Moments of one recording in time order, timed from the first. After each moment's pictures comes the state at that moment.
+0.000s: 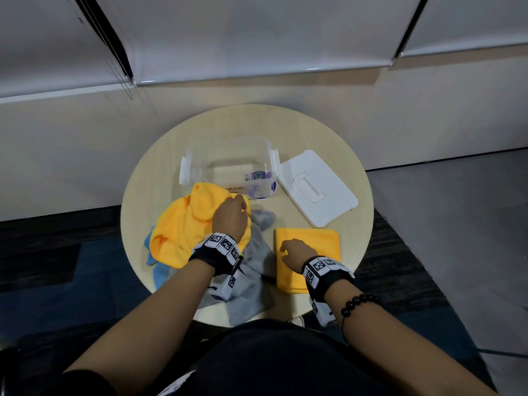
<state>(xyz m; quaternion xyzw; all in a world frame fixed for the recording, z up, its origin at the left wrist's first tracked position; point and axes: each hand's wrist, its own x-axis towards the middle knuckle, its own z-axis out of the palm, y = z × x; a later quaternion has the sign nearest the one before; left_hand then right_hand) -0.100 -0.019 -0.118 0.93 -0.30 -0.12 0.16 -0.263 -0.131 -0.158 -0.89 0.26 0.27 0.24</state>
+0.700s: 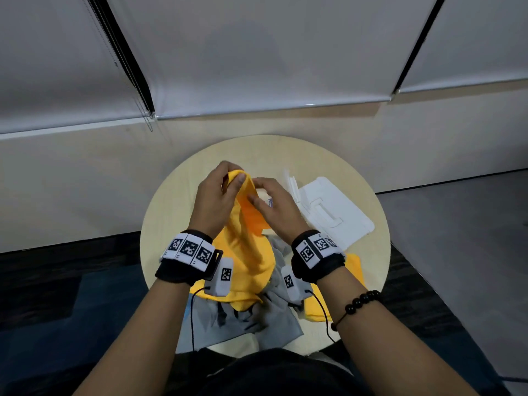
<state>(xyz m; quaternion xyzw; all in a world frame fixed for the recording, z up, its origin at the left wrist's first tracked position) -0.031 0.044 0.026 0.77 -0.38 -0.02 0.51 -0.135 -0.086 -0.013 -0.83 0.15 -0.22 0.48</state>
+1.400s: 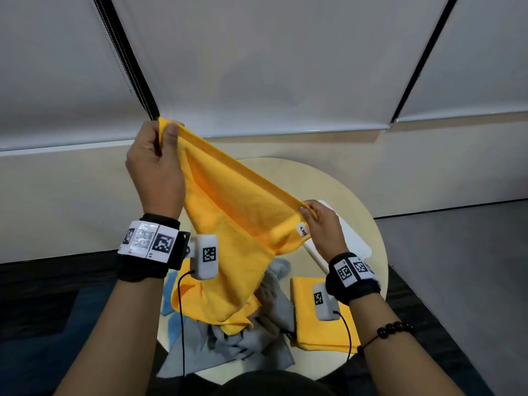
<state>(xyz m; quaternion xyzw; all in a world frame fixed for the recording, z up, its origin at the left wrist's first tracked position) -0.010 0.050 0.129 0.71 -0.24 0.21 0.62 -0.188 -0.167 -0.021 -0.81 0.27 -0.26 0.45</state>
